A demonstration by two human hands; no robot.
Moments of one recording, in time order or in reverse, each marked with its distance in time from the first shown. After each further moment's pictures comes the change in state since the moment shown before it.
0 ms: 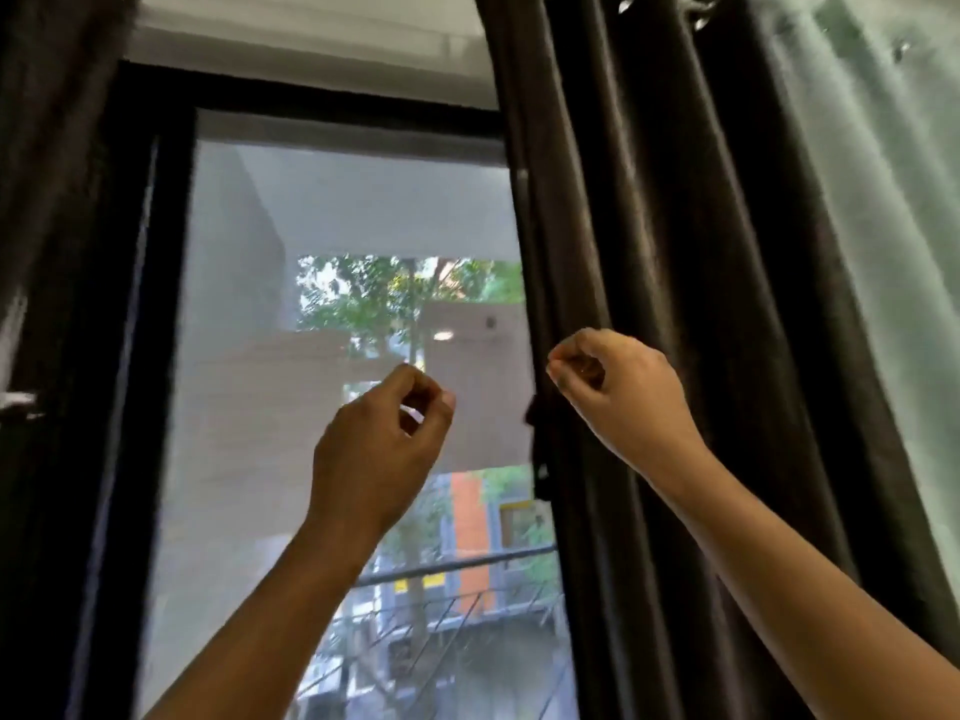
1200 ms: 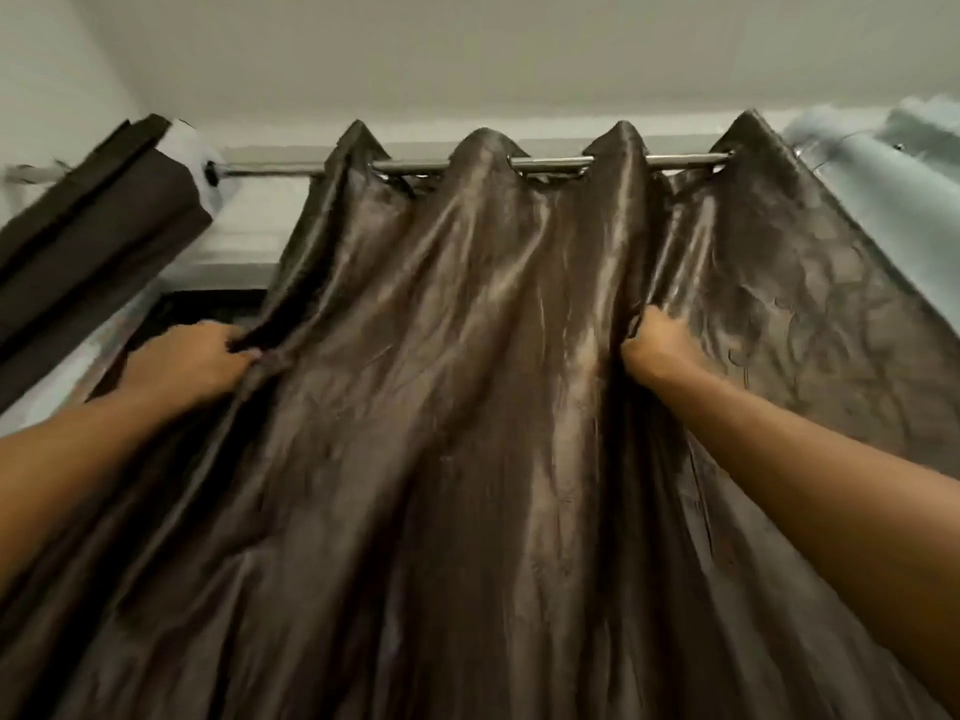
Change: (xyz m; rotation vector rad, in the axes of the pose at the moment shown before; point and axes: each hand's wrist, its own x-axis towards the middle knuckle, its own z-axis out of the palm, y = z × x) left_hand 0.294 -0.035 -0.067 0.869 0.214 -0.213; right_hand 0.311 0.163 0.015 0.071 0.085 0.287
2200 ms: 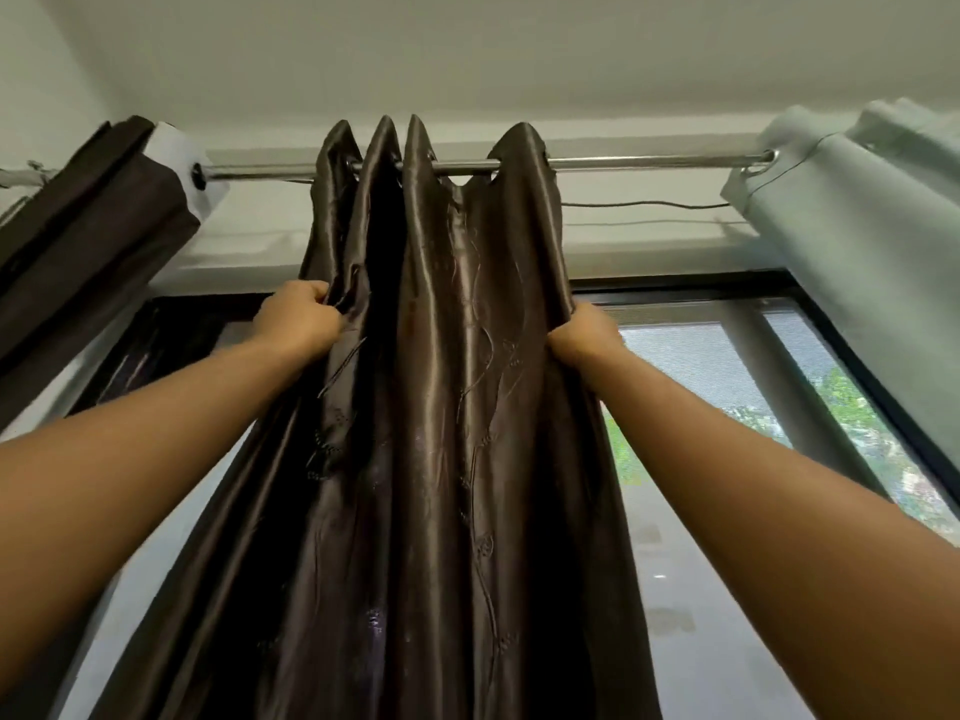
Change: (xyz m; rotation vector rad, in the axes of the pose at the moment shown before) left_hand -0.011 0.096 -0.017 -0.599 0.017 -0.011; right_hand -0.010 -0.059 0.036 0.282 -0.094 0.011
